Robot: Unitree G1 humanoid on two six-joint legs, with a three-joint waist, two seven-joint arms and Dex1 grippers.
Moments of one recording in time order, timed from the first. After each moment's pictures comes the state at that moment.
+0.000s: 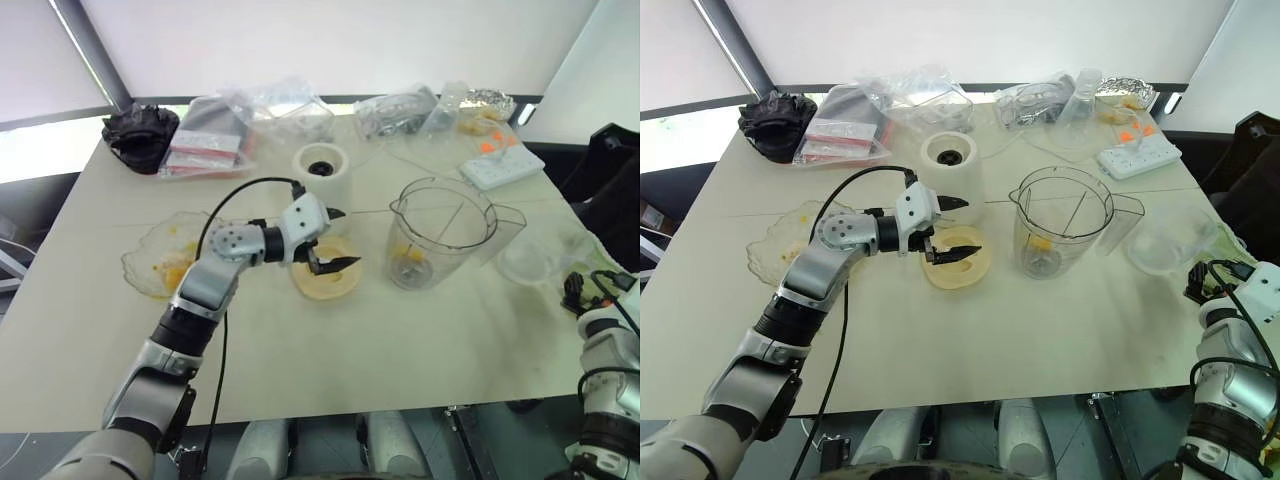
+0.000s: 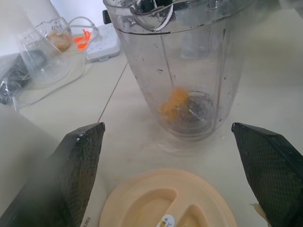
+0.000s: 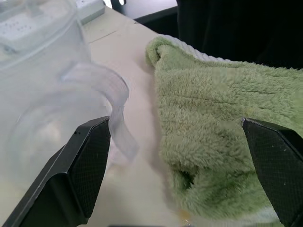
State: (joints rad) left arm -0.64 0.34 -0.26 0.11 -0.12 0.21 -0.94; right arm -0.09 -0.47 -0.64 0.21 0.42 0.30 0.03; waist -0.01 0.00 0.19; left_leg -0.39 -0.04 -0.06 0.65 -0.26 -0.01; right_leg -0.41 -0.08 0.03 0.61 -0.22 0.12
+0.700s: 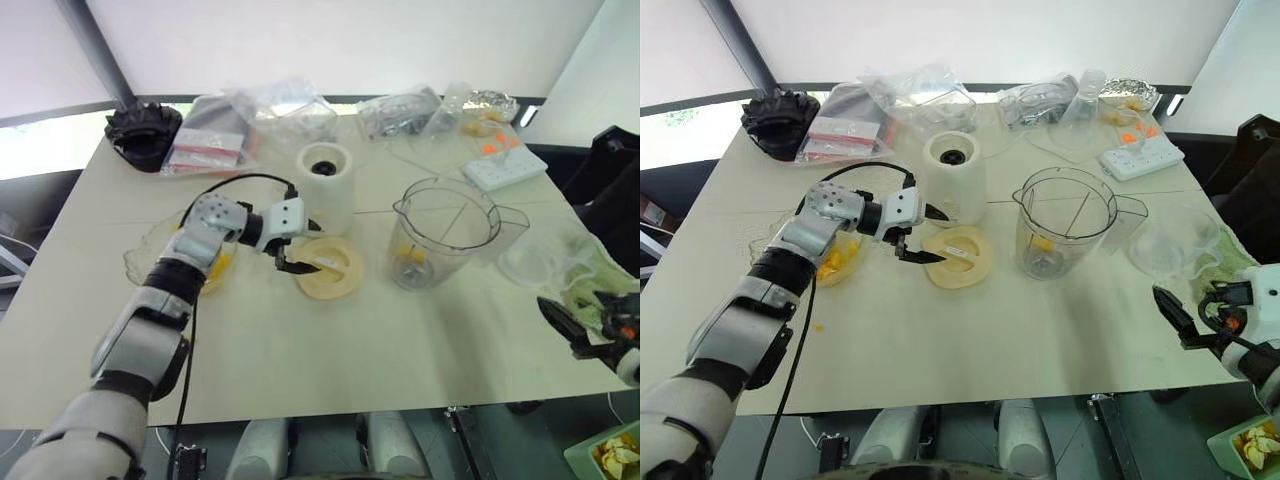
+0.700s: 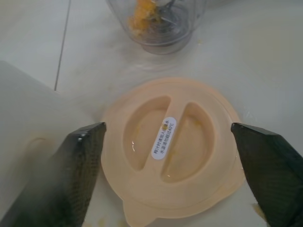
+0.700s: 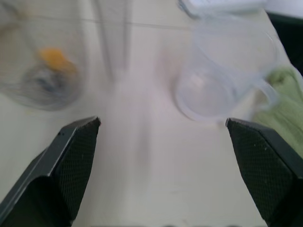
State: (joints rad) left arm -0.96 0.41 -0.34 0.78 0.00 -0.19 -1.30; right arm 0.46 -0.73 -0.86 -0.73 0.83 0.89 0.36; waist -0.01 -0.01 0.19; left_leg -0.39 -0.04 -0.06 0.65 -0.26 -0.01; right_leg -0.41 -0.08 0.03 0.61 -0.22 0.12
